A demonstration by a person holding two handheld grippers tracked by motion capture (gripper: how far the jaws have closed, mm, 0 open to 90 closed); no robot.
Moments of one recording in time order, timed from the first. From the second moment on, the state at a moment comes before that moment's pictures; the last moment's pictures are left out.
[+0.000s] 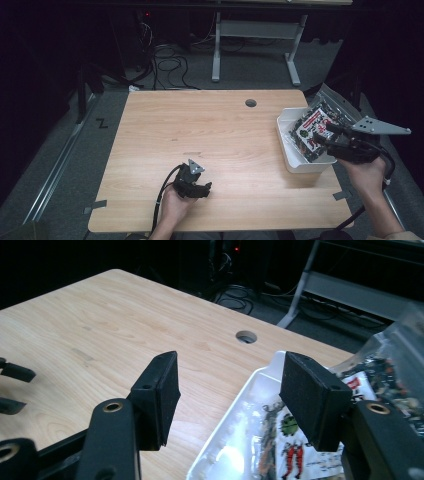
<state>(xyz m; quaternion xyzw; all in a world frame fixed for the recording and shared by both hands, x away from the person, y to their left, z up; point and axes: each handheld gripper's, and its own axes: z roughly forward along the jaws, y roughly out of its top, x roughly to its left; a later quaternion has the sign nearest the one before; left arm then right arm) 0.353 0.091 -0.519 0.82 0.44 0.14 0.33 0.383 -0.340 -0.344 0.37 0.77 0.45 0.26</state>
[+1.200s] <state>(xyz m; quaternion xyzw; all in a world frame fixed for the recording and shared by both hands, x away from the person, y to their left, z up) 0.351 0.092 -0.517 0.82 0.44 0.14 0.33 0.337 -0.302 -0.378 0.33 0.80 0.47 0.16</state>
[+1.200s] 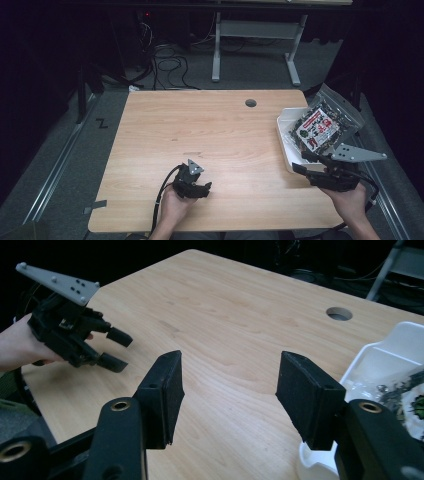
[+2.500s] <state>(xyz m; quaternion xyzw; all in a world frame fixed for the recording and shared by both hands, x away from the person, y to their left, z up) 0.350 0.086 -0.517 0.83 0.43 0.14 0.33 0.368 -0.230 -0.451 0.30 0.85 0.40 0.13</state>
